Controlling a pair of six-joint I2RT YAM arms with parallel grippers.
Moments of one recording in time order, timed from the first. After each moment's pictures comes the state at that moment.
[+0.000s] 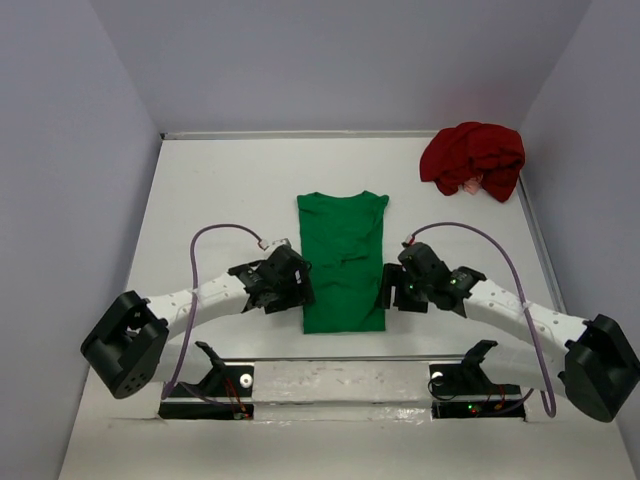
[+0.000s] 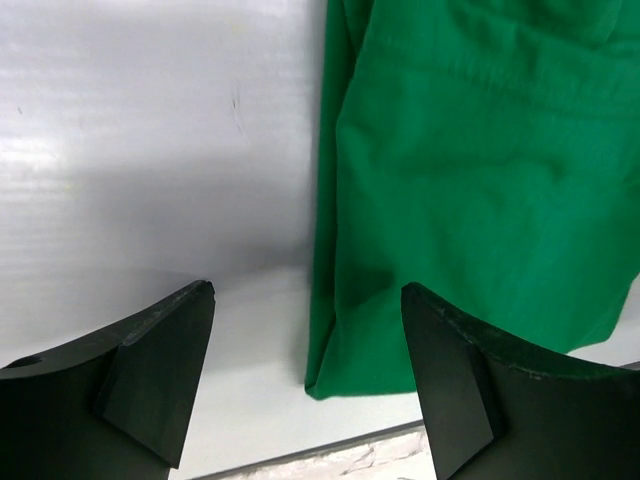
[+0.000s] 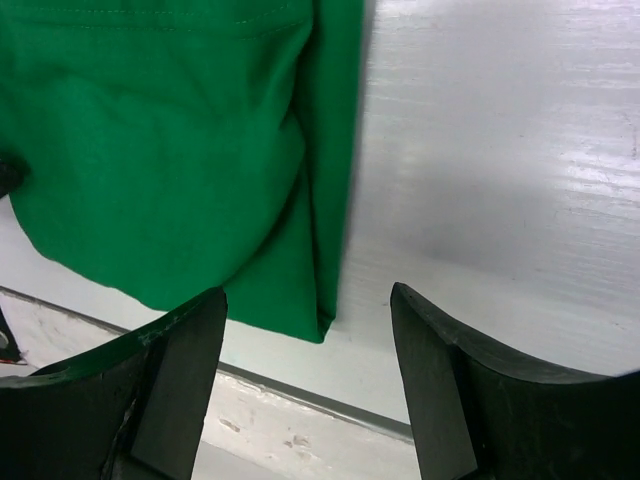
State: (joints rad) left arm -0.81 1.28 0.61 -0.40 -0.10 -0.96; right arm 0.73 1.10 0.60 -0.50 -0.03 0.79
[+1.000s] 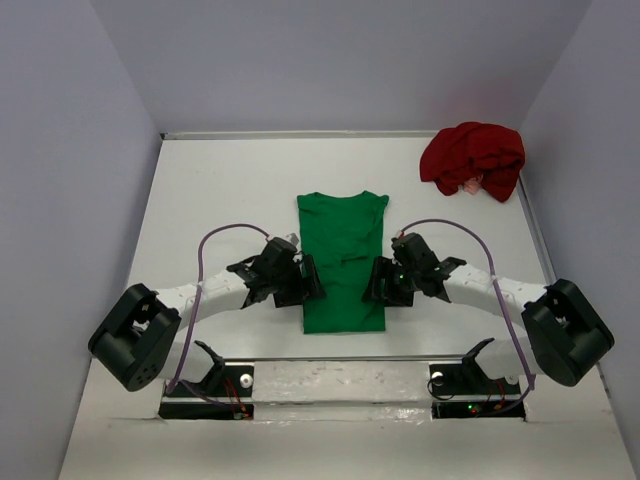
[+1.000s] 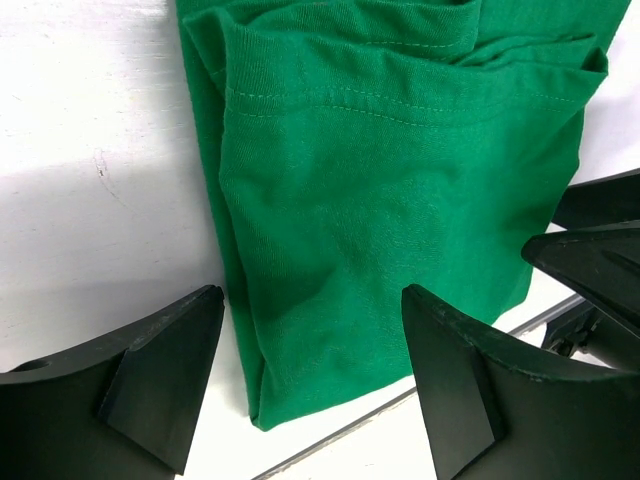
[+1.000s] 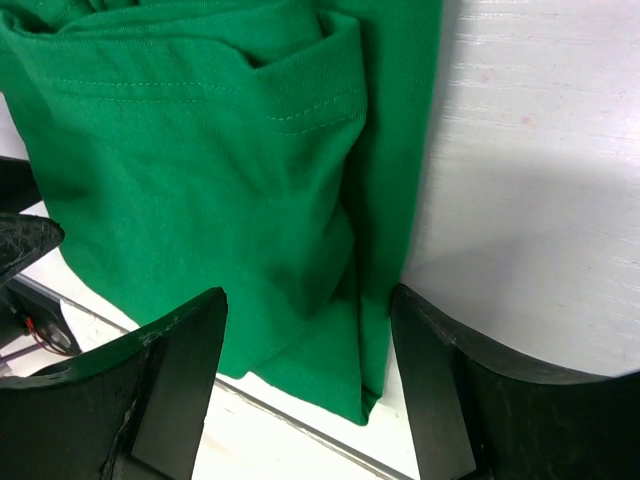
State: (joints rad) left arm -0.70 1.33 0.56 -0.16 0.16 -0.87; right arm 0.62 1.34 0.61 -0.26 -0.20 0.78
